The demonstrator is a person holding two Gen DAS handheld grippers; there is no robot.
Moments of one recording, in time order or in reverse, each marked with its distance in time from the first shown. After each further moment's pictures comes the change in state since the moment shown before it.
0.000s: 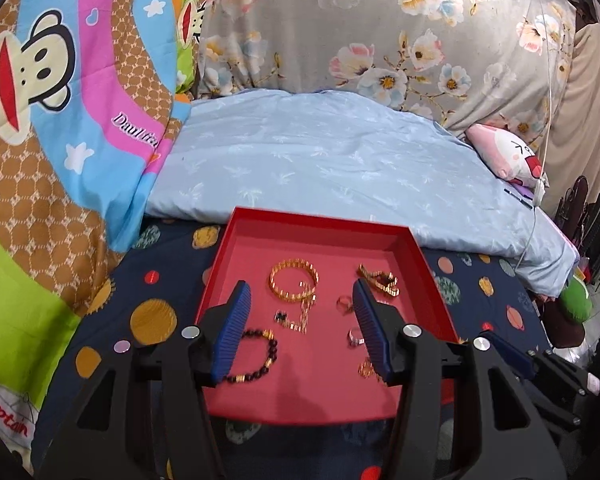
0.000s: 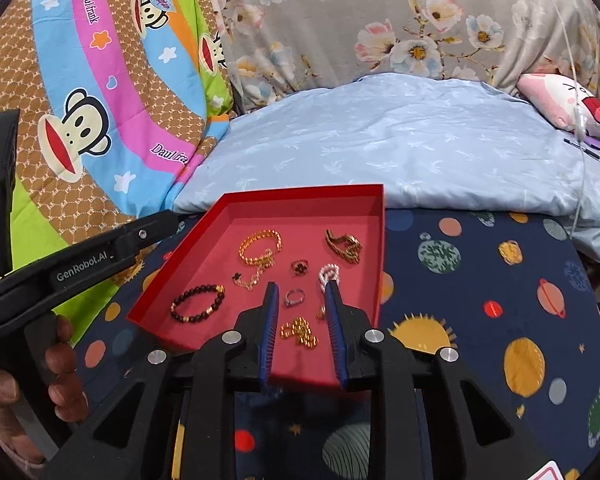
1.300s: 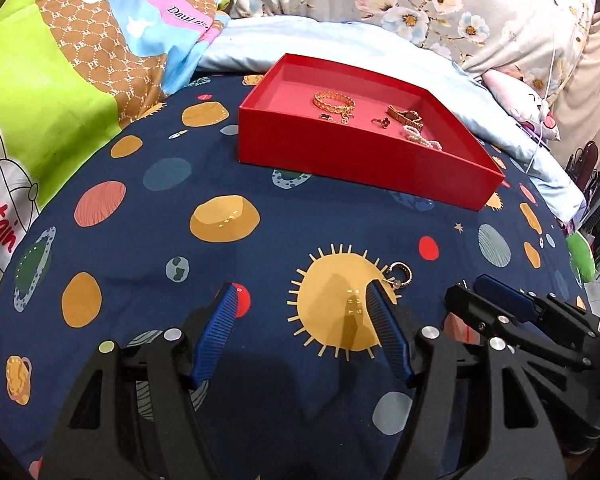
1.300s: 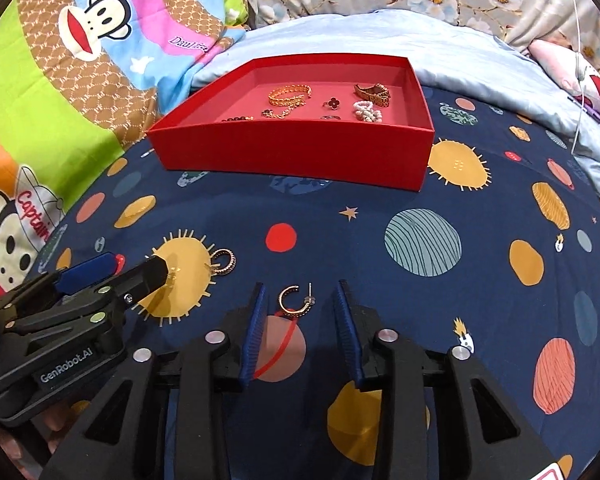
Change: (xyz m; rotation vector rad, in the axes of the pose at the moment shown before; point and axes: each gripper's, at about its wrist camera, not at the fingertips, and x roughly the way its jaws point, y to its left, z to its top) left arm -0.045 0.030 -0.160 -0.064 0.195 0.039; right arm -0.001 0.046 -0.116 -0.098 0.234 -0.069
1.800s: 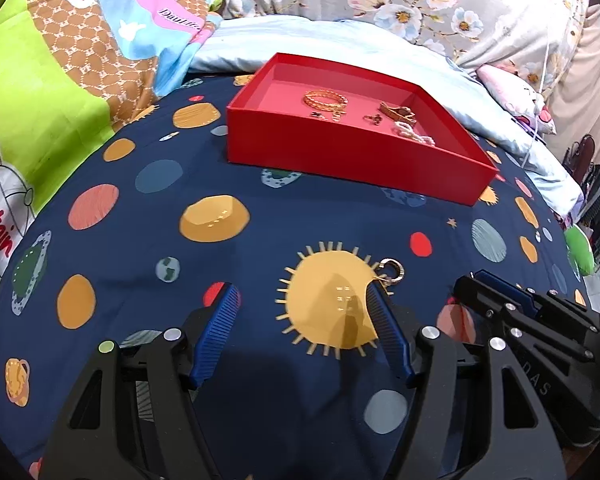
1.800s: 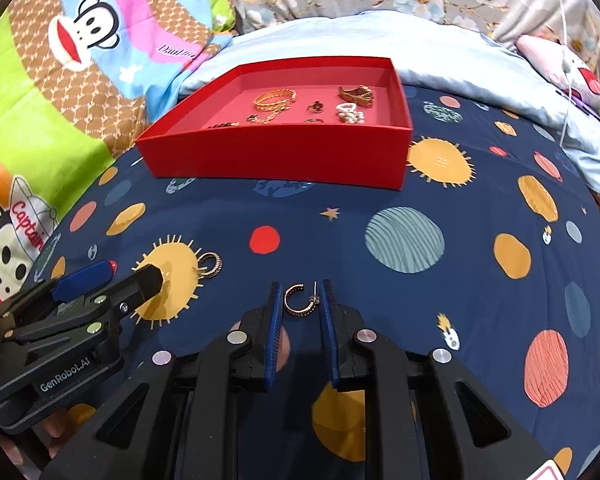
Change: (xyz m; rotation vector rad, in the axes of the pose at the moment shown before) left arm 0.000 -0.007 -0.001 0.026 0.005 -0.015; right arm -0.007 -0.014 -0.003 0.057 -0.018 -0.004
